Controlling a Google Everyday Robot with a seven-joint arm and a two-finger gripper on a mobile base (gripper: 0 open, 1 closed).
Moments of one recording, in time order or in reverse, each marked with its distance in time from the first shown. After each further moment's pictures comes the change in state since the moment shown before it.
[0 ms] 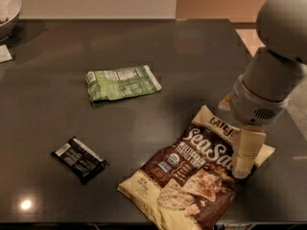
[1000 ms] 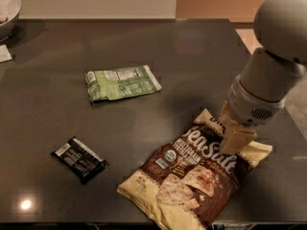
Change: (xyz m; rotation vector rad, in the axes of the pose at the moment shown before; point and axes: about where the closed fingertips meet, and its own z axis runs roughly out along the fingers) arm -0.007 -0.001 0.002 0.000 -0.015 -0.008
